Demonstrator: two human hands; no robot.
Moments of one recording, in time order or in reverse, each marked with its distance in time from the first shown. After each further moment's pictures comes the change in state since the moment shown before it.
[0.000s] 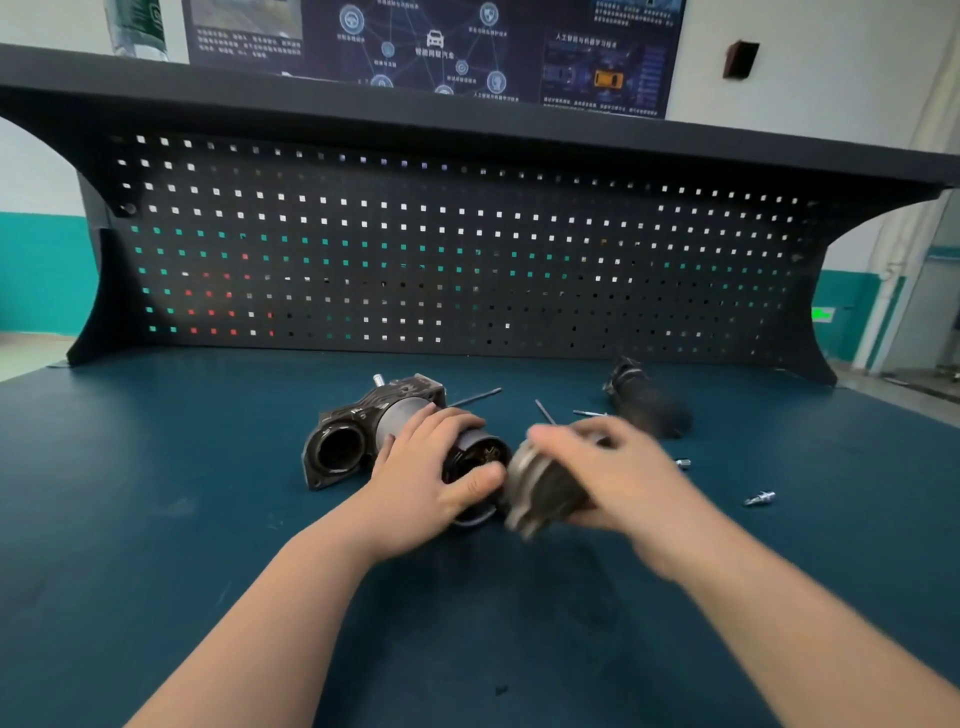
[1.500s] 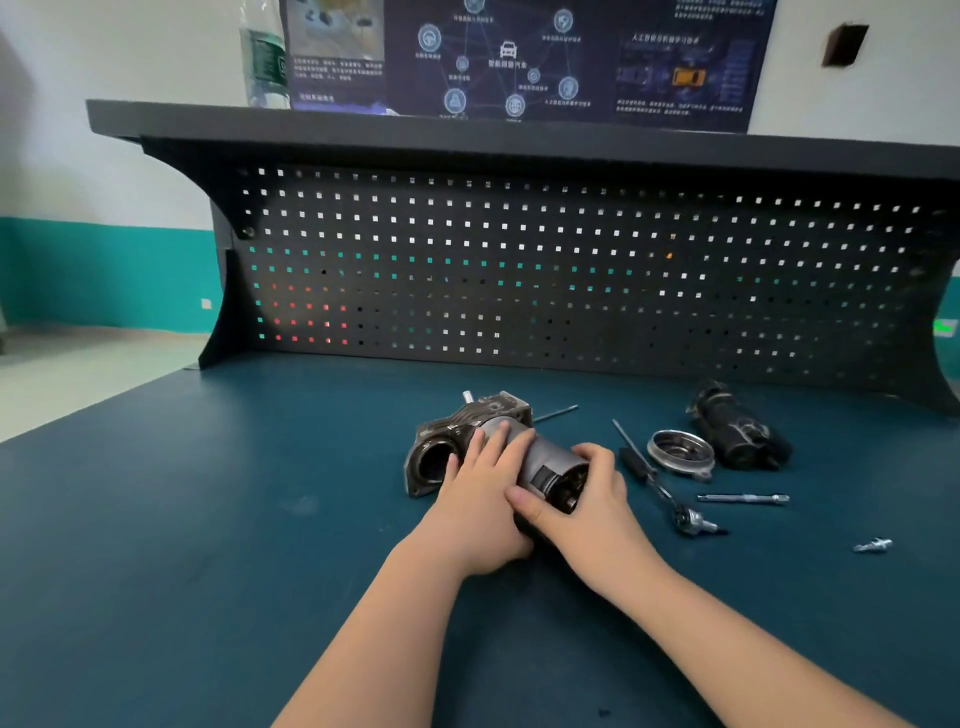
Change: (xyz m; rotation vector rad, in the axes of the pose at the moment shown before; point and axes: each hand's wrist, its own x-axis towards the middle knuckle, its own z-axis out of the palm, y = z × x) left_hand -0.005 -0.027 -0.002 0.191 -0.075 -0.180; right_hand 0.019 0.034 0.080 -0.325 -0.062 -0.215
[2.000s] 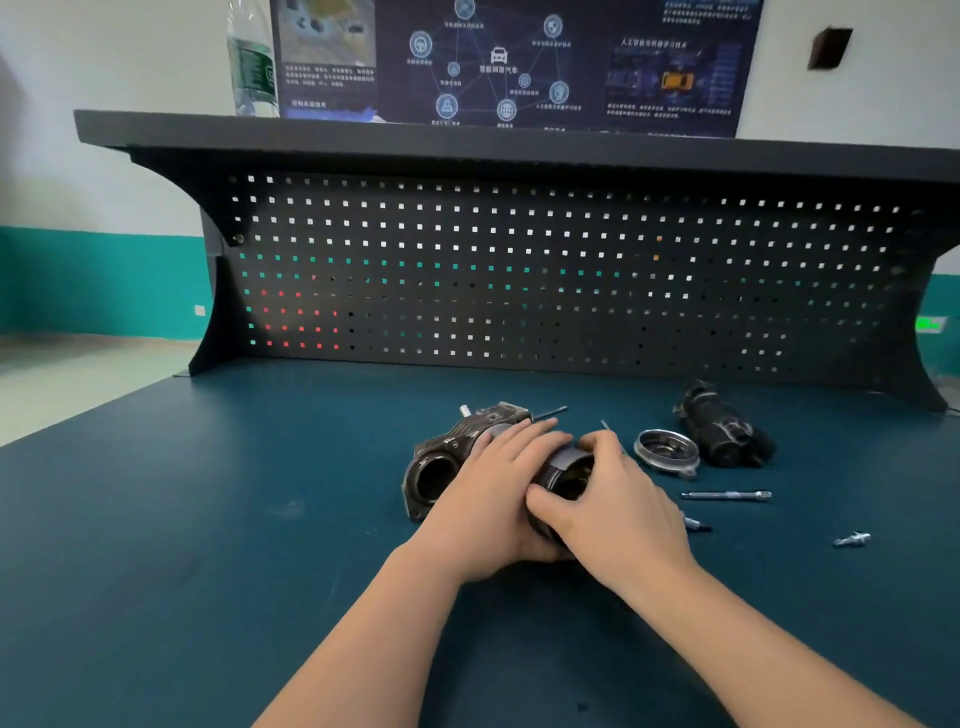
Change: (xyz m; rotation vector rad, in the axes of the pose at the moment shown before) left_hand -0.004 0.022 -0.007 -0.042 0.191 0.375; right_hand -0.019 -0.033 -0.036 -0.468 0.121 -0.032
